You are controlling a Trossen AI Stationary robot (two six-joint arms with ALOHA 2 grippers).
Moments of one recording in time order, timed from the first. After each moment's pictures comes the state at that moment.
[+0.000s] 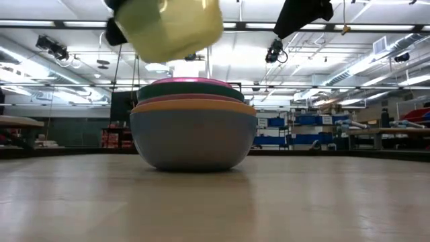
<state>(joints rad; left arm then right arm) -0.36 1.51 1.24 -0.74 -0.31 -0.86 0.28 1.40 1.32 -0.89 0.64 0.63</state>
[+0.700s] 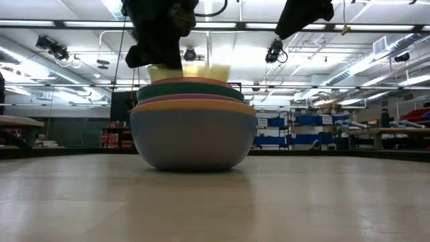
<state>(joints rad) -0.09 1.53 1.24 -0.75 -0.16 -0.71 0.28 1.41 1.32 -0.90 0.63 0.63</state>
